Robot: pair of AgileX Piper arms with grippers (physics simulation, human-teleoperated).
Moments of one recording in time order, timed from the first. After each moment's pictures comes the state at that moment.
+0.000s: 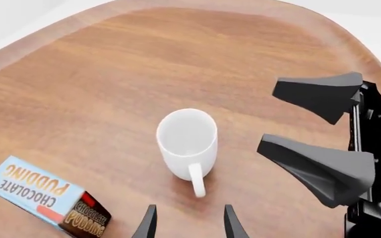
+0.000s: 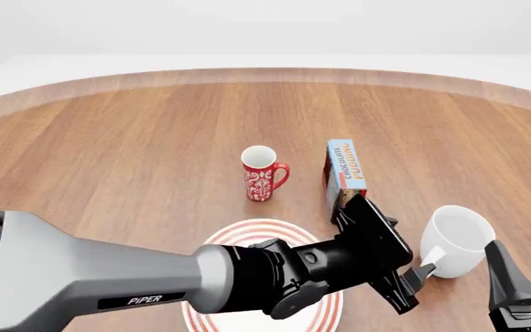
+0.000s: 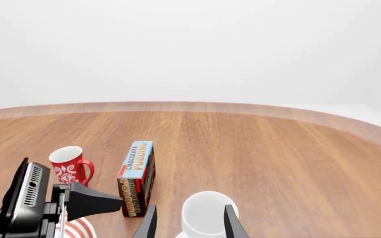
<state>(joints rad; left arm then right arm) -1.13 1.94 -1.17 -0.35 0.09 0.01 0.00 0.00 -0.01 0.02</state>
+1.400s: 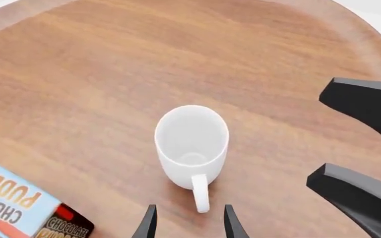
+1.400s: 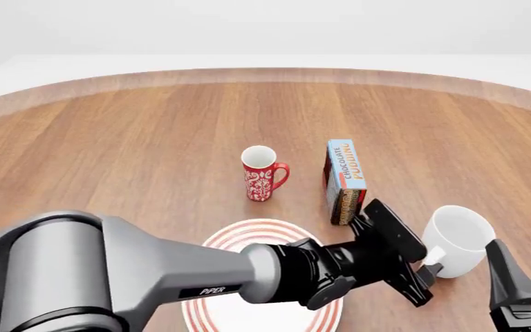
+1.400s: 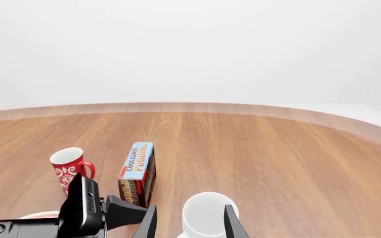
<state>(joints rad) -1.12 2.14 -1.36 -0.30 0.02 0.01 0.00 -0.01 -0.01 0.02</state>
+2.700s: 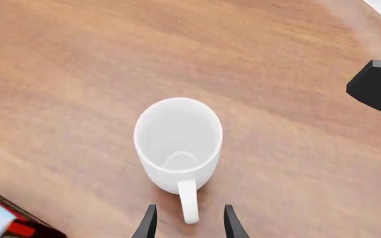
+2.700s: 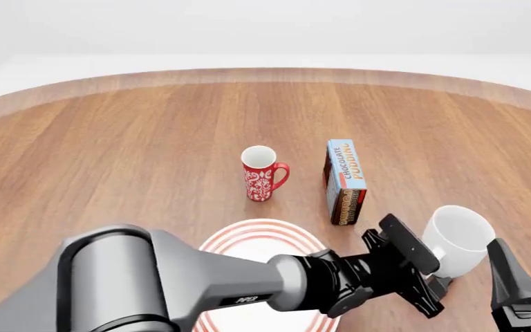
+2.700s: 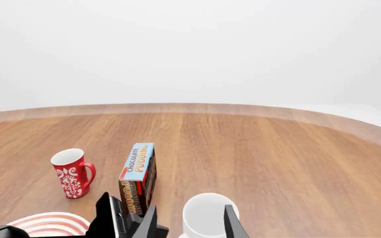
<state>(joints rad) -1.14 2.27 -1.49 -0.26 -0.01 0.01 0.00 -0.02 0.00 0.02</state>
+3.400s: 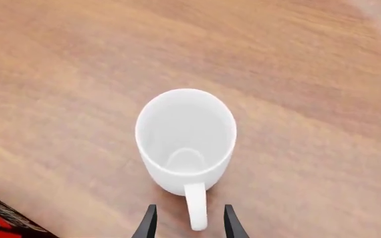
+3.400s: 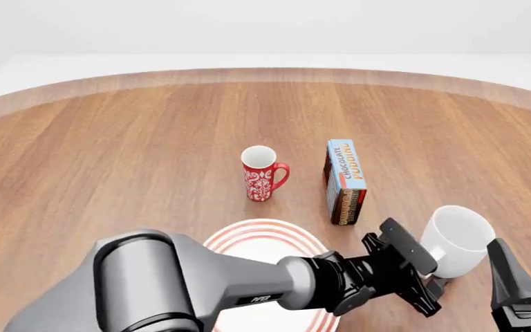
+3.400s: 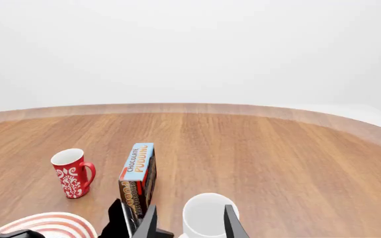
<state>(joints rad) -1.13 2.35 -1.56 -0.23 -0.02 0.01 0.00 -0.02 0.00 0.02</state>
